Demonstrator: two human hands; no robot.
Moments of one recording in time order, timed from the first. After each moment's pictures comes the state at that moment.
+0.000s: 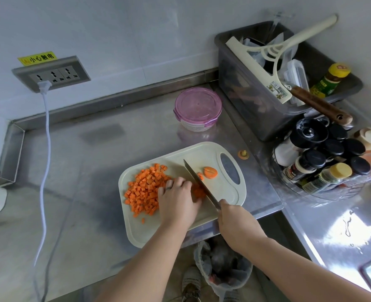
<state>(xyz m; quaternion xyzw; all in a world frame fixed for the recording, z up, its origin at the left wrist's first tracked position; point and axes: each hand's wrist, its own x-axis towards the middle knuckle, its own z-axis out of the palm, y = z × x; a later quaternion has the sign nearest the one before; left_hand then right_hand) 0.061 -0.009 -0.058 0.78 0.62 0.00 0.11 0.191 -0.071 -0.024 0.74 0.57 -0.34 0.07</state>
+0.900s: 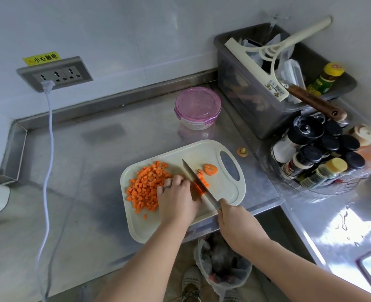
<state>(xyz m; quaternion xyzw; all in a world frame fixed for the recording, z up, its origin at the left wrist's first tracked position) 0.058 -0.016 -0.050 0.77 0.63 -0.01 0.10 0.185 -0.087 -0.019 0.75 0.58 -0.33 0.03</state>
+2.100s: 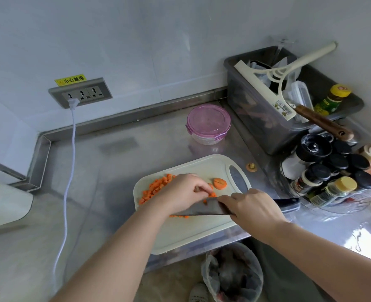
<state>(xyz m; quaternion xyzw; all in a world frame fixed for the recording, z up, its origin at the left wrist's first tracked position) 0.034 0.034 0.017 0.82 0.44 0.03 0.36 0.220 -0.050 0.007 0.58 0.81 -0.01 0.07</state>
